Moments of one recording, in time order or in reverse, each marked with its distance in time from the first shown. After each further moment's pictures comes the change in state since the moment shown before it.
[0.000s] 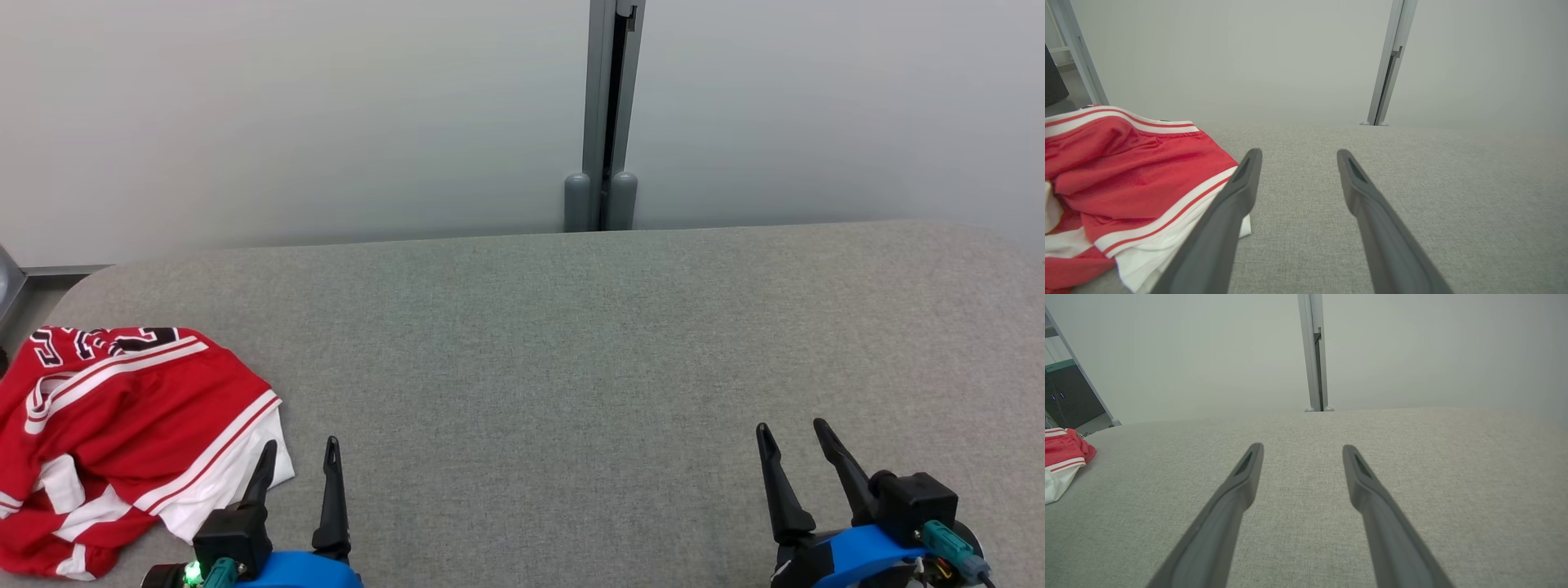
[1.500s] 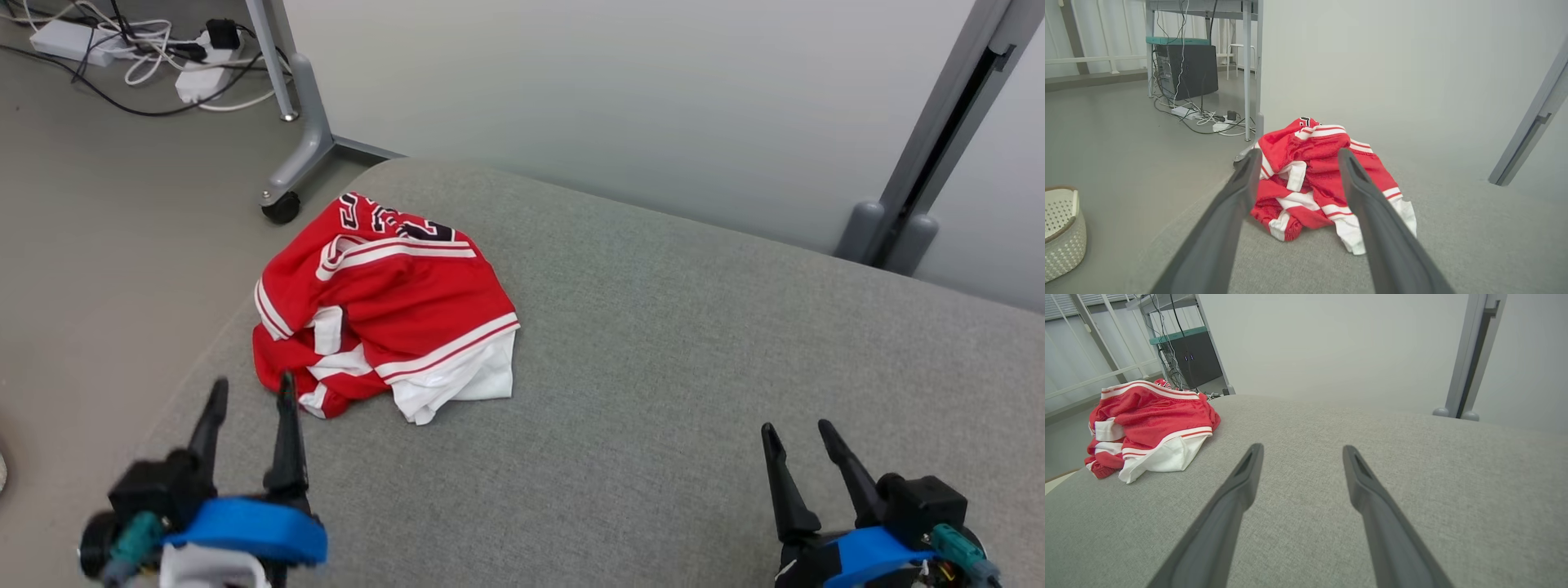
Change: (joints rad) left arm 0.017 0.057 0.024 -0.171 -0.092 0.007 0.062; right arm 0.009 -0.001 0.002 0.017 0.027 0.001 -0.020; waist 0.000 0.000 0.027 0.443
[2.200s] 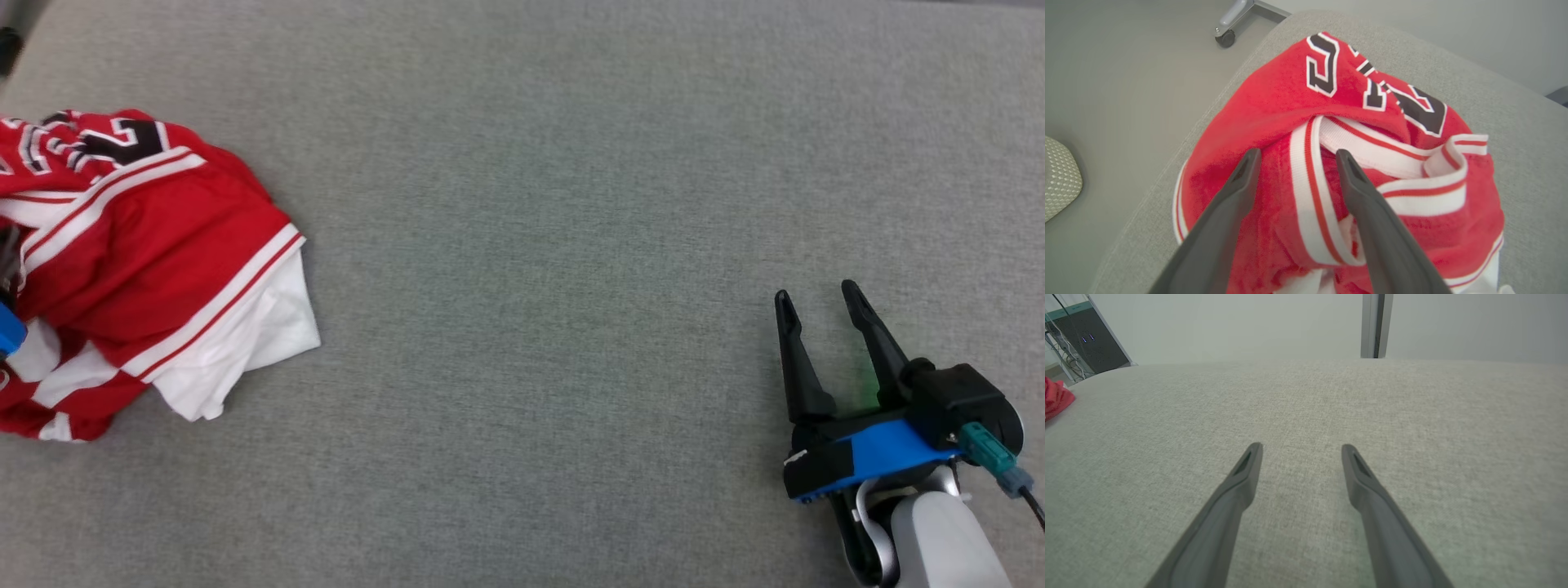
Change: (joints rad) left arm -0.493 0.332 0.234 0.105 -0.308 0.006 0.791; right arm -0.159 -0.001 -0.033 -0.184 -0.103 0.000 0.068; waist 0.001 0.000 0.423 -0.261
